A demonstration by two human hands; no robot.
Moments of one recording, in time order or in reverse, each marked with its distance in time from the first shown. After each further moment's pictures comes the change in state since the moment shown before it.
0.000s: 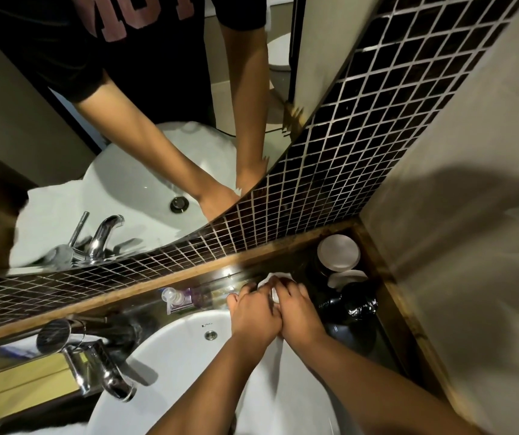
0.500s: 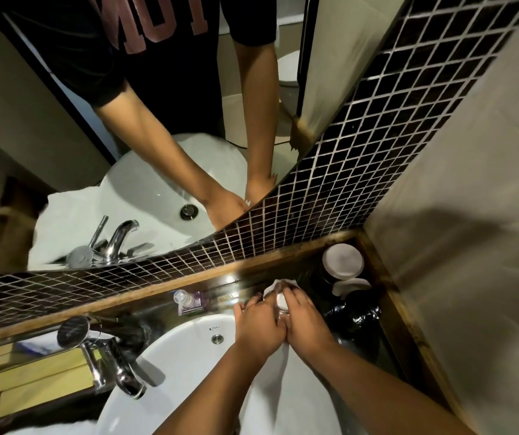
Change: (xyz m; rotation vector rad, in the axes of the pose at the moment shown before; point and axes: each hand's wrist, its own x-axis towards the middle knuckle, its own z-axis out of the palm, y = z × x) left_hand -0.011 -0.006 -0.007 0.001 -0.091 0.057; right_hand -0.013 -0.001 -0.011 0.437 0.013 0.206
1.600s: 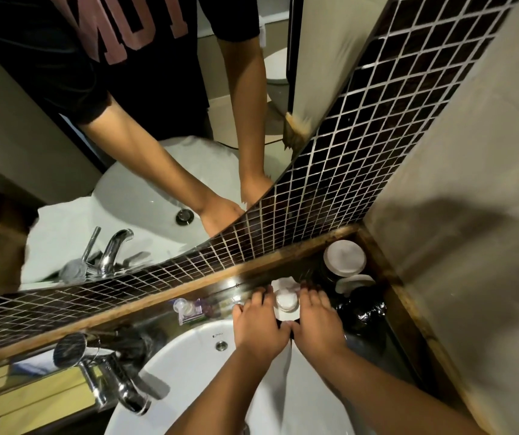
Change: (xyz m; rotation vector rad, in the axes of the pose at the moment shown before) left_hand 0.008 -0.011 0.009 0.121 0.061 -0.009; right_hand -0.005 0.006 0.000 -0.223 0.048 0.181
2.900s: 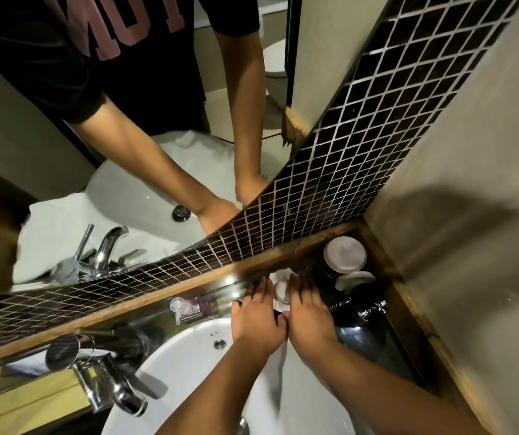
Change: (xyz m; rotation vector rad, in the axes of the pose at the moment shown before) left_hand 0.012 -0.008 0.007 0.082 -0.098 0.025; right_hand 0.013 -0.009 0.024 -0.083 0.028 -0.057
